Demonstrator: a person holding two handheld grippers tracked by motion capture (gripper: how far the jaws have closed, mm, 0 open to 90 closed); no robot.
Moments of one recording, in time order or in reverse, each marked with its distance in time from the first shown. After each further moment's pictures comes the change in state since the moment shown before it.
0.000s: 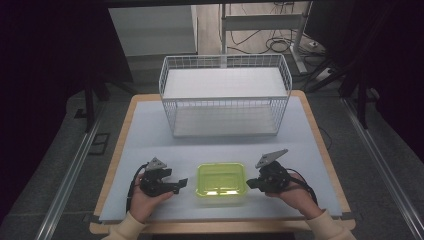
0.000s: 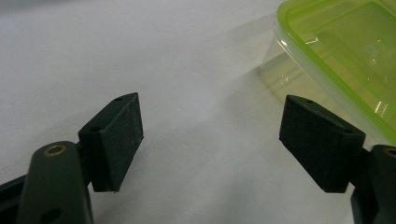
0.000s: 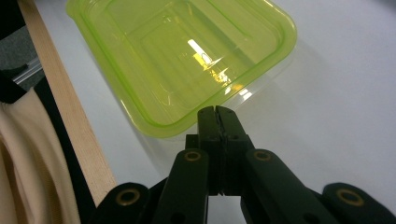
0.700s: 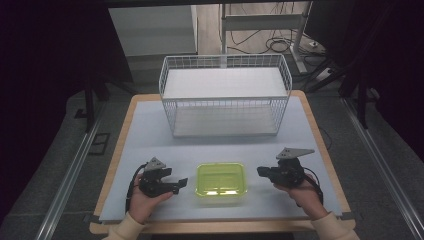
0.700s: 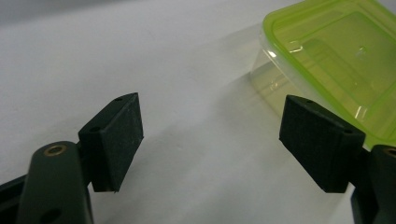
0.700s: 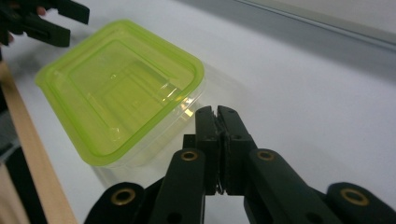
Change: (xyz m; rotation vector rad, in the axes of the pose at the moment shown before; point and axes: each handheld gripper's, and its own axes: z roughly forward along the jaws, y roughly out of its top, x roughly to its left) left arm -0.004 0.004 -0.005 -0.015 -0.019 0.001; right arm -0.029 -0.026 -0.021 -0.271 -0.069 0.171
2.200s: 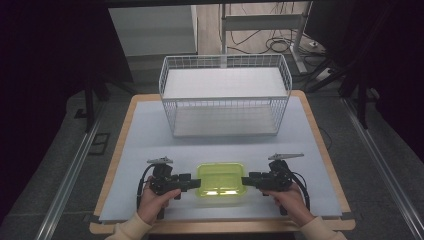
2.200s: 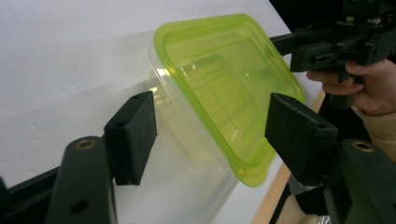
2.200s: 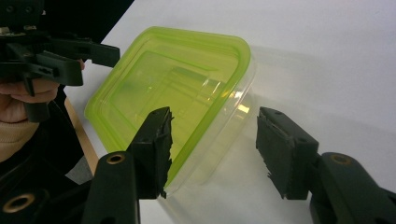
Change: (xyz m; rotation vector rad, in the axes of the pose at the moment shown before) left arm -0.014 0.013 0.015 0.034 -0.331 -0.204; right arm 0.007 -0.013 0.037 0.012 0.174 0.298
